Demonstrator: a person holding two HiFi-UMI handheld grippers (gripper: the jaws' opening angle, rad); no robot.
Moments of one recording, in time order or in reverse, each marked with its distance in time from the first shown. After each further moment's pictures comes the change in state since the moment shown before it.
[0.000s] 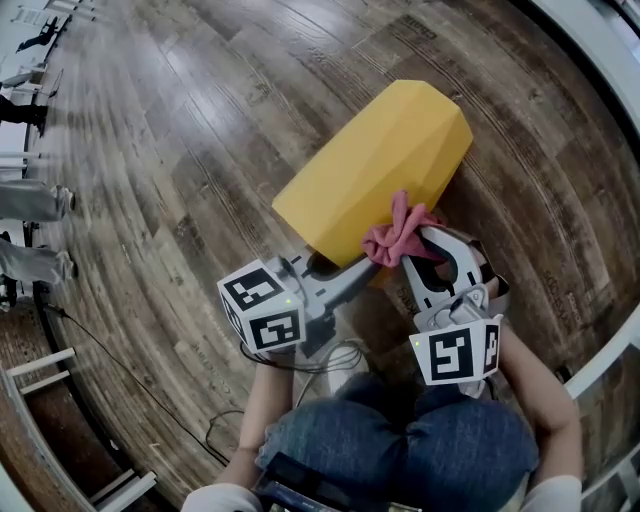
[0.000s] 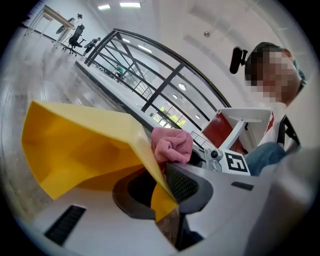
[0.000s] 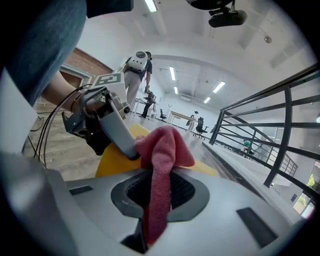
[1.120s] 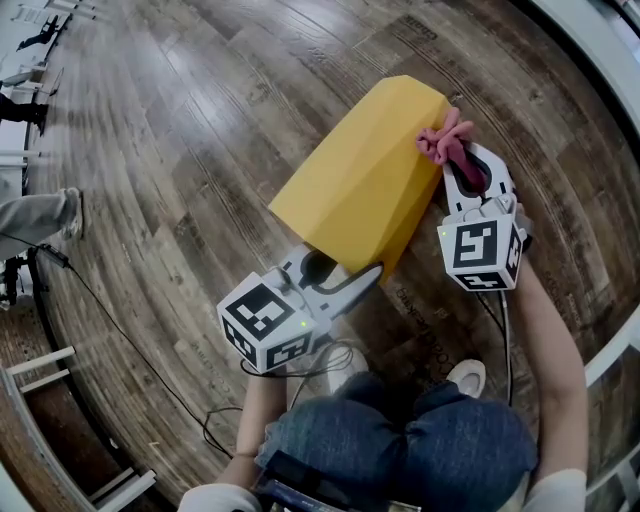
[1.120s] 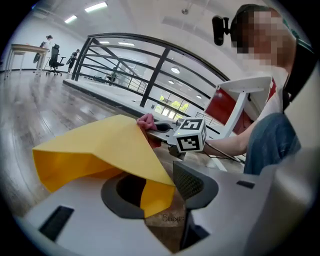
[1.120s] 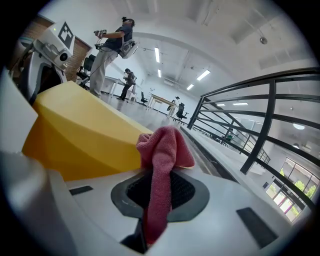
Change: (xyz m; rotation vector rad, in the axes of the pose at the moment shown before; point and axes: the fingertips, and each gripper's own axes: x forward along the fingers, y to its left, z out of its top) left arm -0.007 -0.003 -0.007 0.235 0.132 0.128; right arm 0.051 -0.120 -0.067 0.041 0.189 -0.248
